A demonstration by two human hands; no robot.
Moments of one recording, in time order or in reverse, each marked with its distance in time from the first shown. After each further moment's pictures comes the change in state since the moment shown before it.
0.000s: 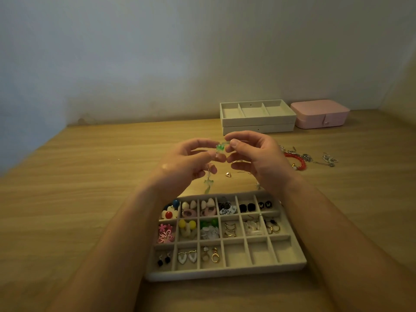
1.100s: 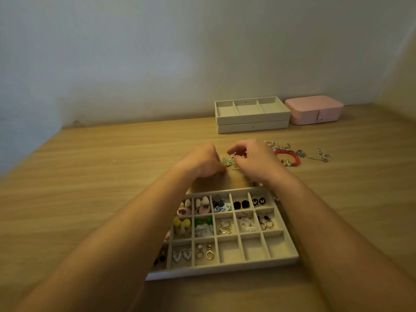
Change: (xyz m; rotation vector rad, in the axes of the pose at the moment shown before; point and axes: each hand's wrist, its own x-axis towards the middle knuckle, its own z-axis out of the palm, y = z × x) left_hand 0.087 -0.019 0.033 1.086 -0.009 -0.185; right_hand 0.025 0.024 -0.021 -0.994 0.035 -0.023
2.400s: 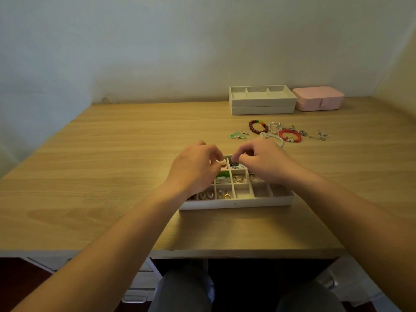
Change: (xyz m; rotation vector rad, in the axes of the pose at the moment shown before) left_hand -0.170 -0.039 0.012 -0.061 0.354 0.188; right_hand -0.106 -0.067 -0.009 -0.021 -0.163 -0.095
